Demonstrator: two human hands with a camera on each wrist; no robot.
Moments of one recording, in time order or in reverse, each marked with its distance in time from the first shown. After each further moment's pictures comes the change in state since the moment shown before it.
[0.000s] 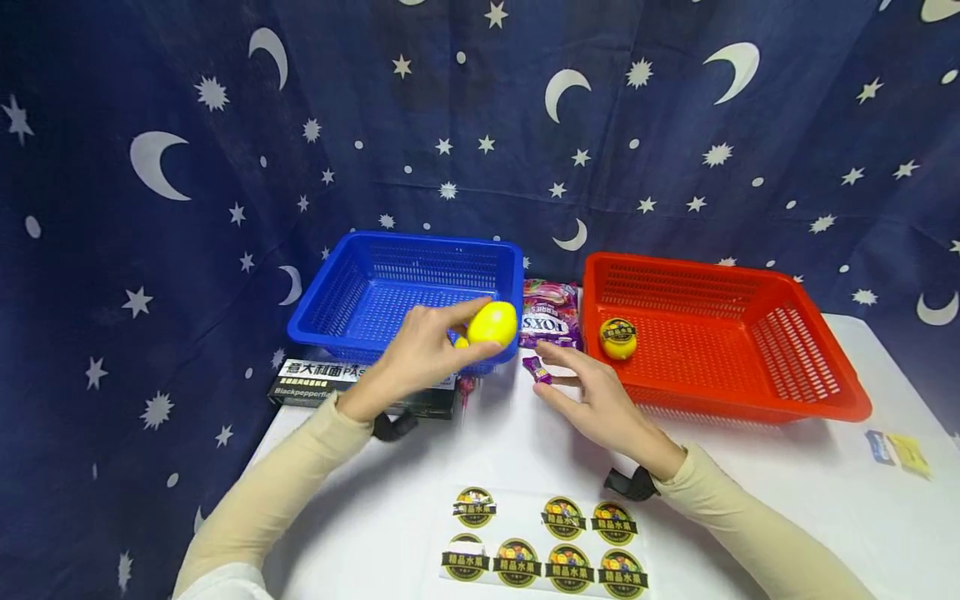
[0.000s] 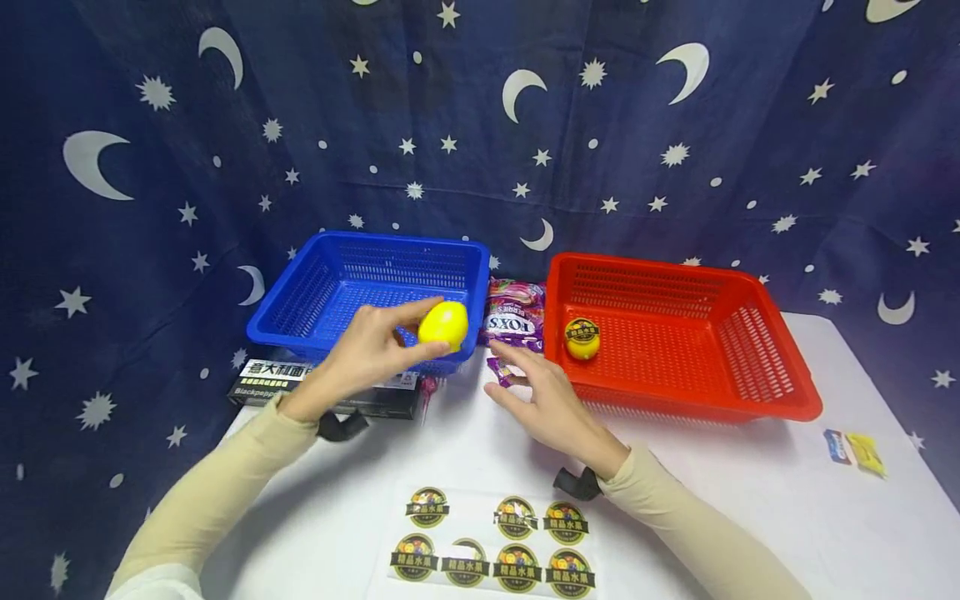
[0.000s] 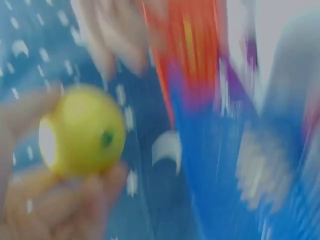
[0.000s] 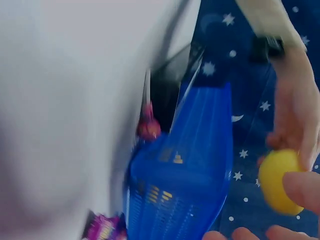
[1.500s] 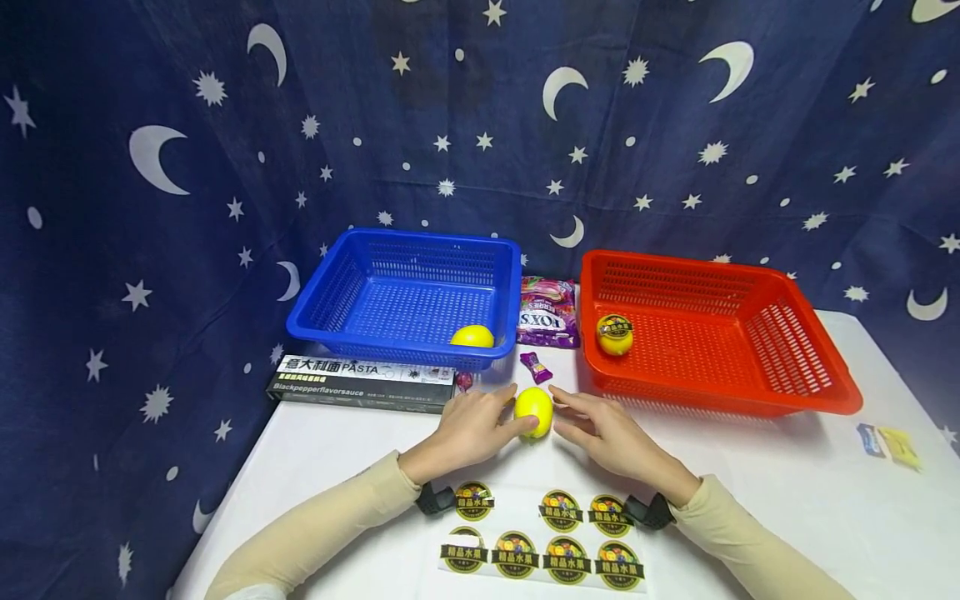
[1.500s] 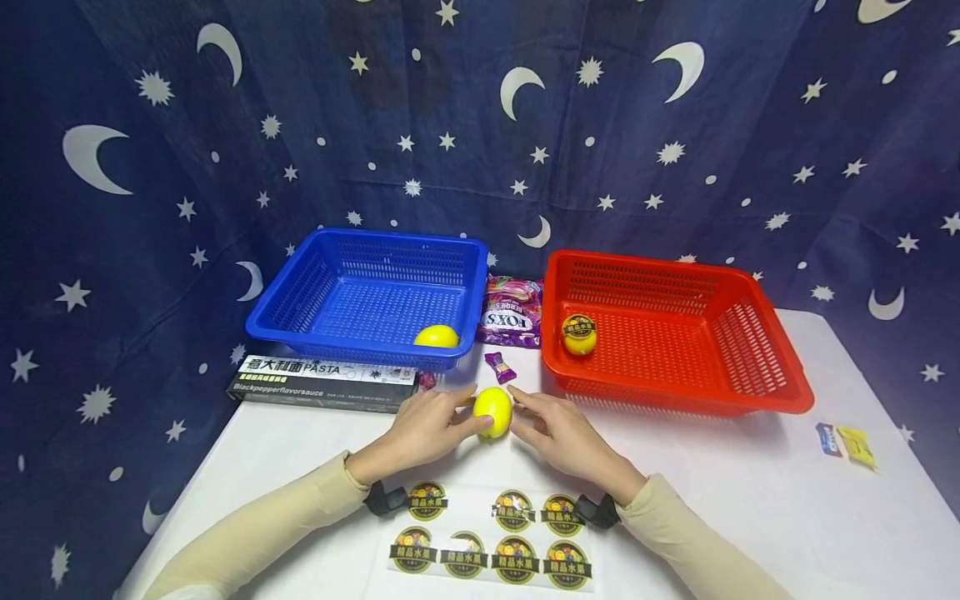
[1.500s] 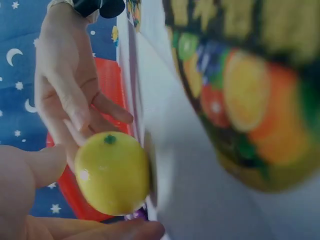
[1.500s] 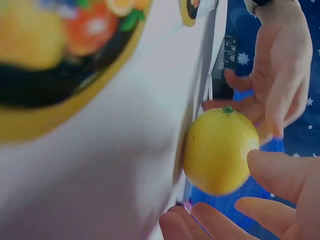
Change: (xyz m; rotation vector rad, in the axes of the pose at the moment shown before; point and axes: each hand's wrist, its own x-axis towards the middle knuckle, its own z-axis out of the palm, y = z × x) left_hand -0.055 0.018 0.107 0.117 -0.208 -0.164; right_hand -0.052 0.036 0.003 -0.206 -0.198 0.111
